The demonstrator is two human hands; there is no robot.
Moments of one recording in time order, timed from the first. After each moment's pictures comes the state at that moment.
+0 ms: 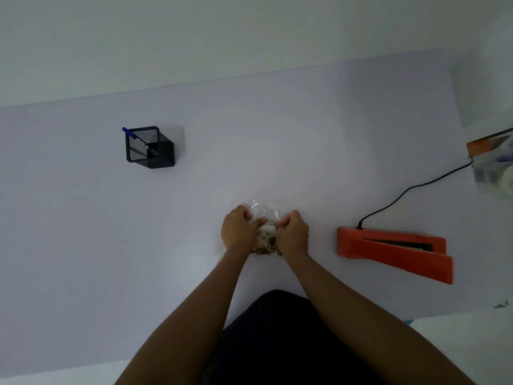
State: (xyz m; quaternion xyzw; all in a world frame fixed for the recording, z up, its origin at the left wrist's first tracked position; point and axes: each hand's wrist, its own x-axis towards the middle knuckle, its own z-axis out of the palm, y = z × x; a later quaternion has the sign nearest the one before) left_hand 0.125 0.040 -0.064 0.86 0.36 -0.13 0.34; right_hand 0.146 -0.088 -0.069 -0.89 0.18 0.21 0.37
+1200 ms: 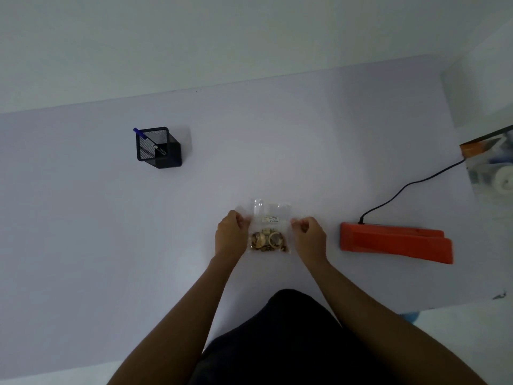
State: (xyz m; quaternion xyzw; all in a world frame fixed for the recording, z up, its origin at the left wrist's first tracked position) left_hand 0.096 0.070 -0.043 0.85 0.33 -0.16 0.39; right_hand 0.130 -0.119 -0.050 -0.85 0.22 0.22 0.42
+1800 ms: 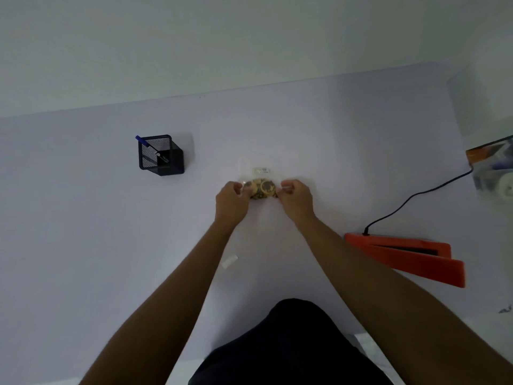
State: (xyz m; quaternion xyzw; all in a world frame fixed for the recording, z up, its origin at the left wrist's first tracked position) left_hand 0.189 0.101 -0.020 0.83 0.34 -0.13 0.42; right_hand 0.236 -0.058 -0.047 -0.85 0.16 0.24 0.44
